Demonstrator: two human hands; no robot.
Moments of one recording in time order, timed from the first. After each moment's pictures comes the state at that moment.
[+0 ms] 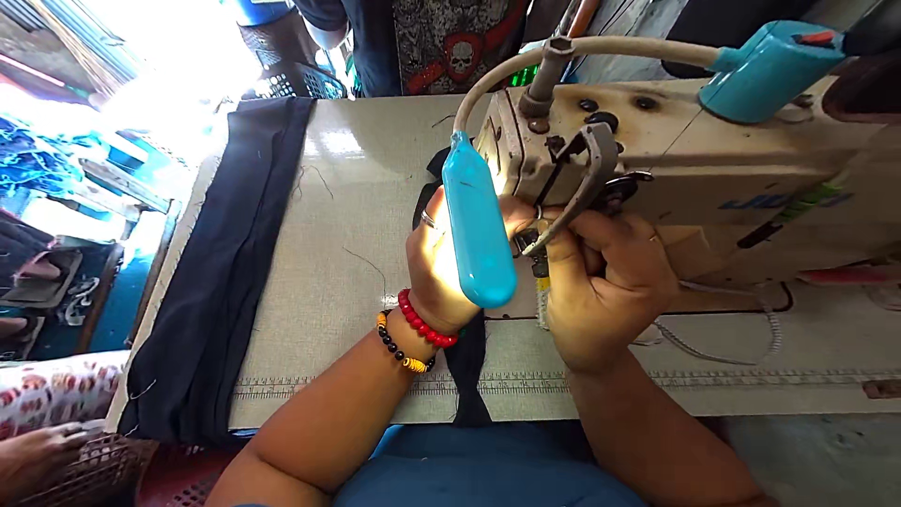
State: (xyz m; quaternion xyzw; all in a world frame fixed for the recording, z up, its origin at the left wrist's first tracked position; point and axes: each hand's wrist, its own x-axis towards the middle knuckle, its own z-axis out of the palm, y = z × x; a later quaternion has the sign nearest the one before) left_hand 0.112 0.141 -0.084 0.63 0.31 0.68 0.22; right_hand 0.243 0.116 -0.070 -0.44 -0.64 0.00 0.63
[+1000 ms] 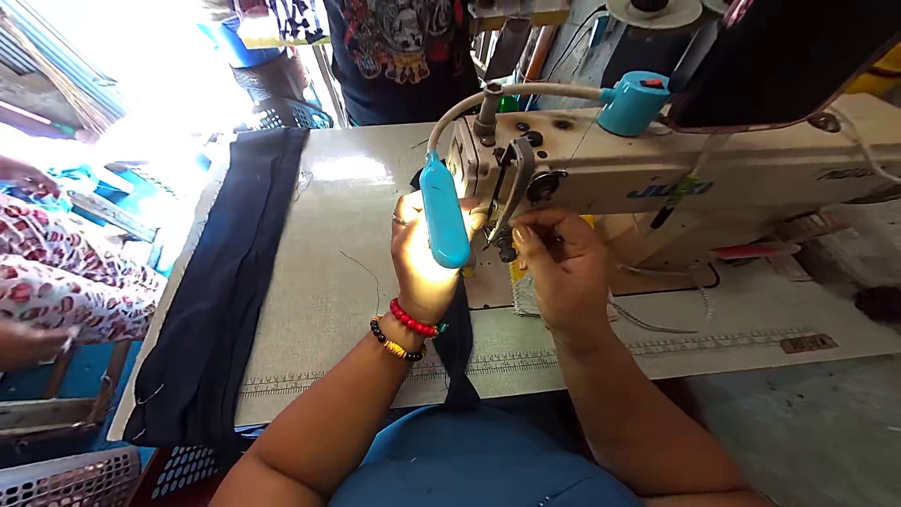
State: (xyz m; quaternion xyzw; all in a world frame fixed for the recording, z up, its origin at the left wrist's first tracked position) left_hand 0.110 0.128 -0.081 0.59 0.30 0.71 0.26; right_hand 0.260 0.096 -0.063 -0.42 -0.61 0.28 0.61
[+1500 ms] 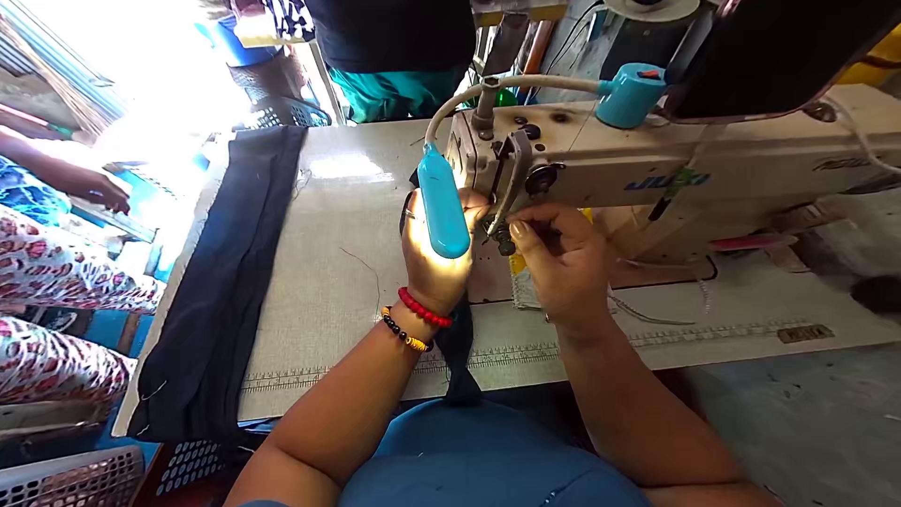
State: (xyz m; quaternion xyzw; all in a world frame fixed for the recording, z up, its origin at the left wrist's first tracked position) left_hand 0.121 0.127 -0.085 0.60 0.33 0.69 0.23; right_hand 0.264 0.095 -0.061 -0.44 -0.64 0.24 0.59
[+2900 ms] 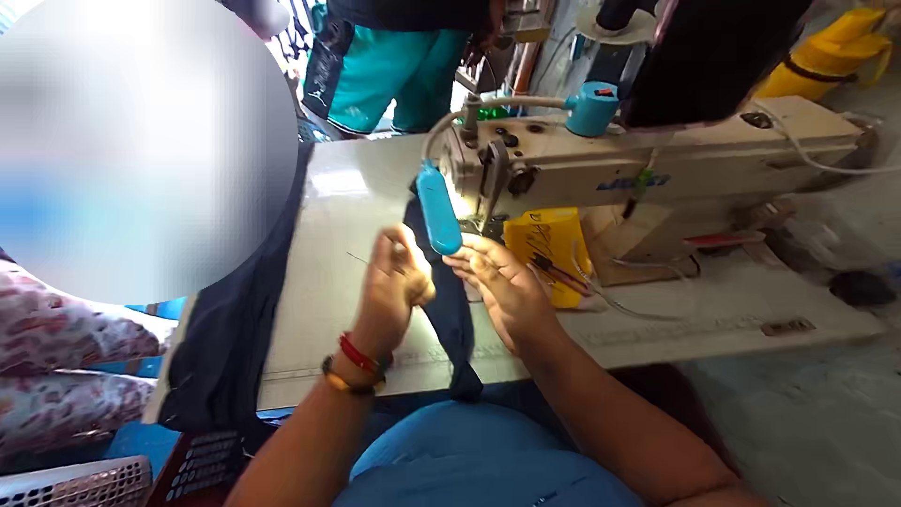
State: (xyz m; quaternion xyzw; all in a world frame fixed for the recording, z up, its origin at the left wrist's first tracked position) left_hand 0.055 0.077 -0.078 0.52 0.25 0.55 0.61; right_hand 0.230 0.063 -0.072 -0.38 -0.51 0.54 0.54
